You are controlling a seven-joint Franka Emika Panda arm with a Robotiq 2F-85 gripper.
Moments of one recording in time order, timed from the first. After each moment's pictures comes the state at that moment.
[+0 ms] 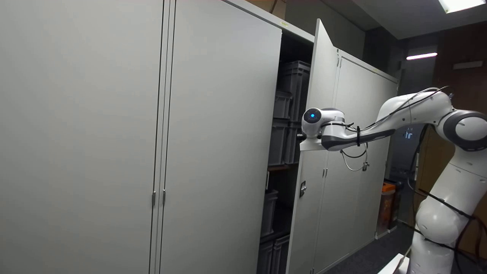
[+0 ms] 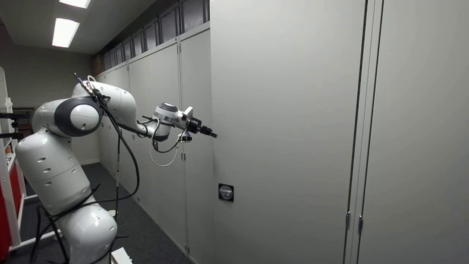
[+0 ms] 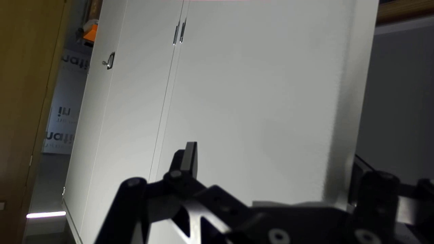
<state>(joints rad) 0.17 -0.30 0.20 -2.10 -1.19 1.94 1.52</state>
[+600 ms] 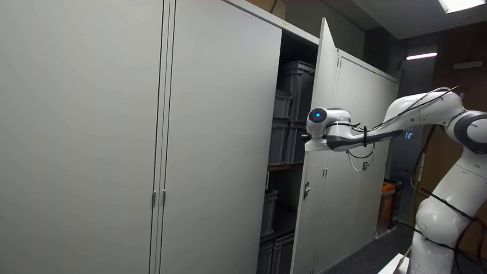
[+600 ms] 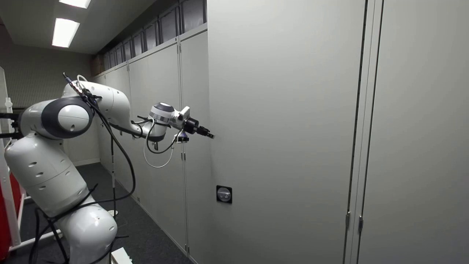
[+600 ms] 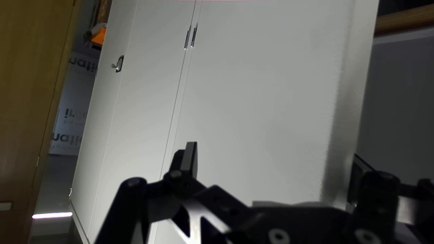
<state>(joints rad) 0.17 -0.37 0.20 -2.17 -1.16 1.93 1.50</state>
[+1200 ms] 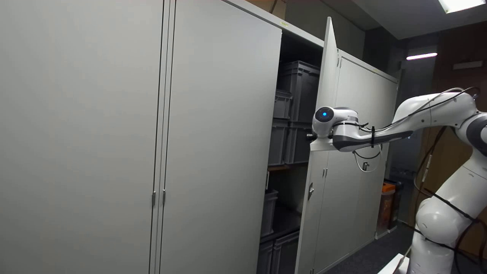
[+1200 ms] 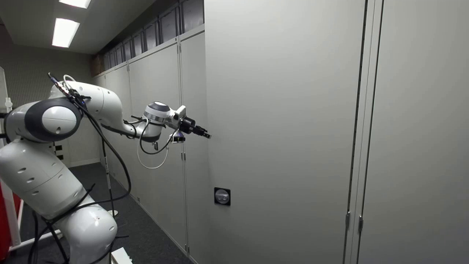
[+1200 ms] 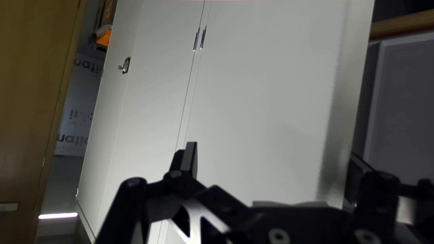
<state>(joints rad) 0.17 -0.46 0.20 -2.23 -1.14 1.93 1.48</state>
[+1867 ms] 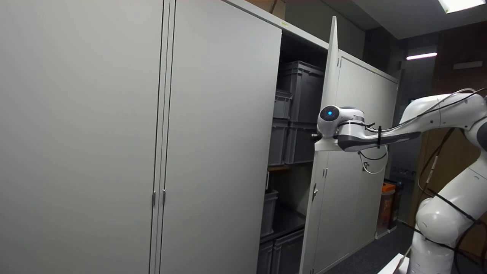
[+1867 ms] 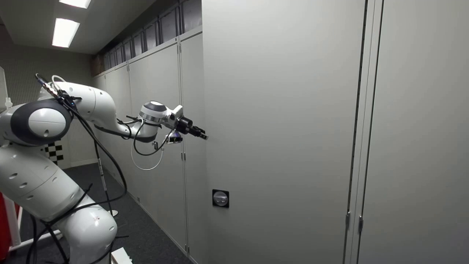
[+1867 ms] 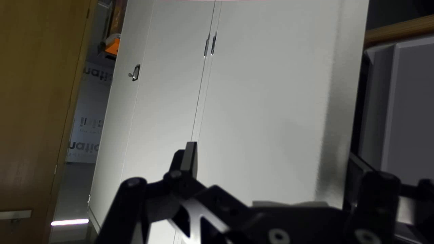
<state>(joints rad) 0.17 -0.52 0.20 -2.28 -1.10 1.91 1.48</state>
